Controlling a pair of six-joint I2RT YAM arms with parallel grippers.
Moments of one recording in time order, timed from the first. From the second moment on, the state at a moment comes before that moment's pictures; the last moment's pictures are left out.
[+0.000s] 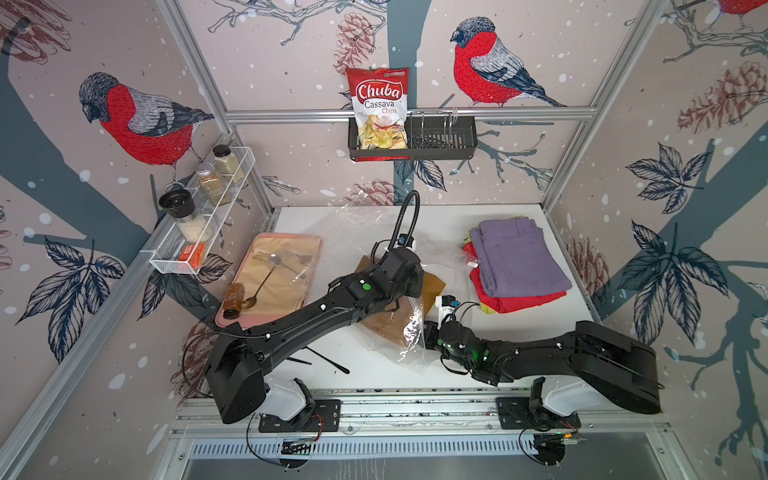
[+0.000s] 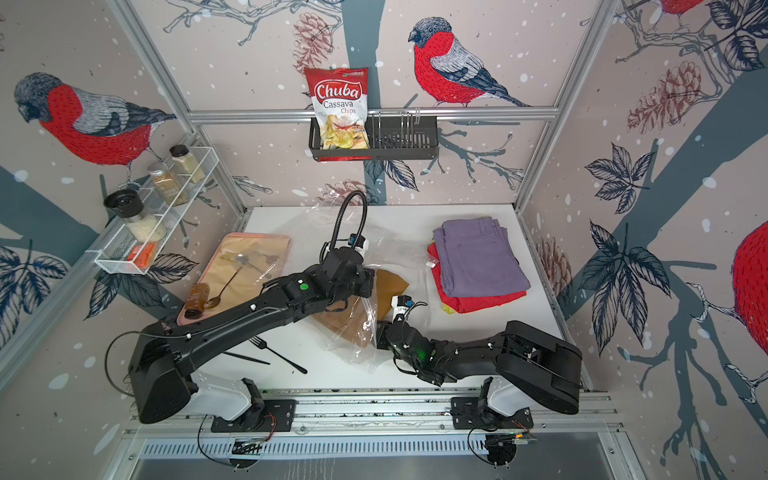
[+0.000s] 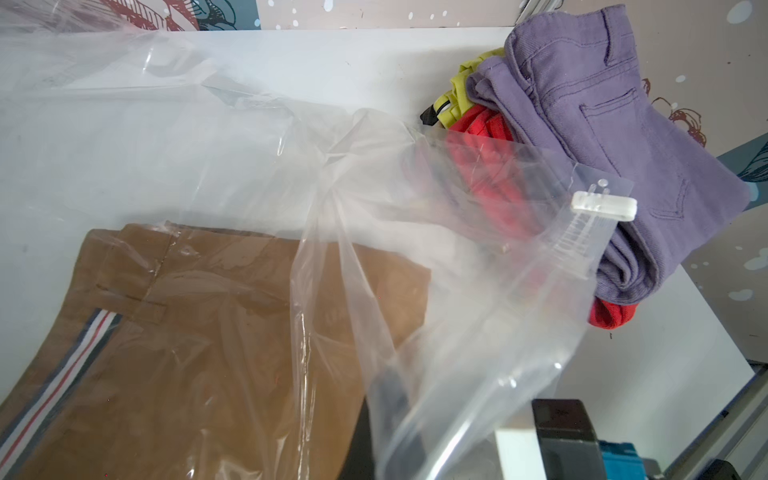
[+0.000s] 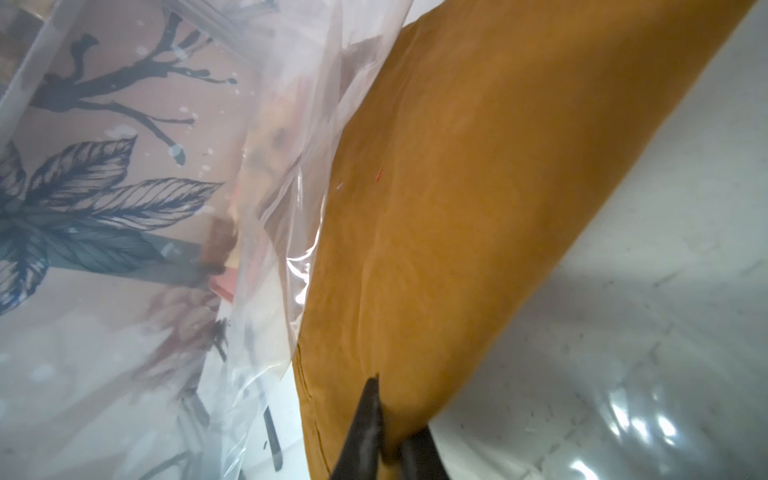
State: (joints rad) left arm -0.88 1.43 1.16 -0.41 -0.21 -0.50; right arm 1.17 1.44 0.38 0.58 0.28 1.05
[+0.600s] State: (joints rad) left arm -0.88 1.43 1.15 -0.41 -0.16 -0.50; right arm 0.92 1.49 0.35 0.68 0.13 1.05
